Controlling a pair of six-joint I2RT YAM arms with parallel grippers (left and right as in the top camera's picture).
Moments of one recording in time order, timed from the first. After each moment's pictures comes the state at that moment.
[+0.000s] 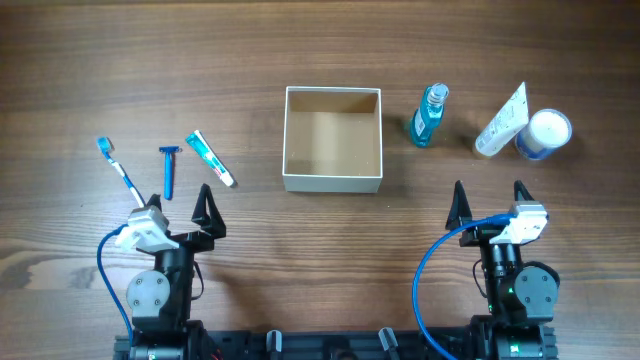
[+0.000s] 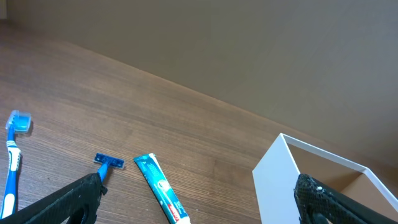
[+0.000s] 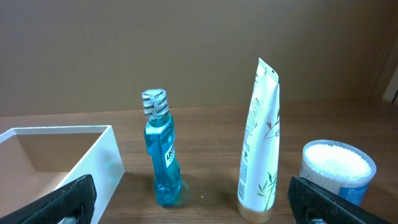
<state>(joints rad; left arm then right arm) 0.00 0.01 0.01 -0.07 -0.03 -0.39 -0.01 0.02 0.01 0.00 -0.02 0.06</state>
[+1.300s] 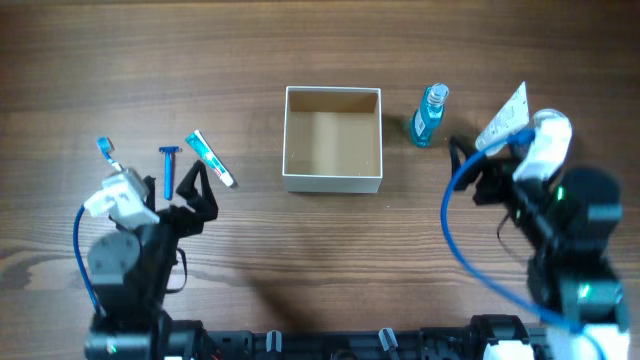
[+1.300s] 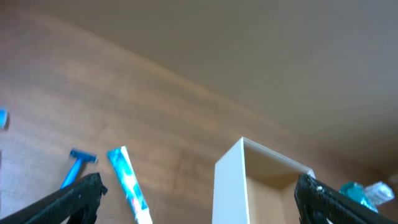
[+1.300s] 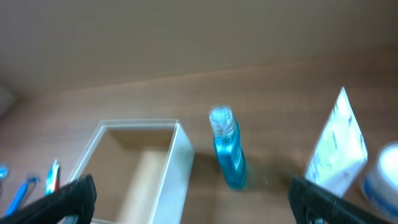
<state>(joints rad) 0.00 0.44 0.53 -0.38 0.05 -0.49 -0.01 0.77 0.85 -0.51 -0.25 0.16</state>
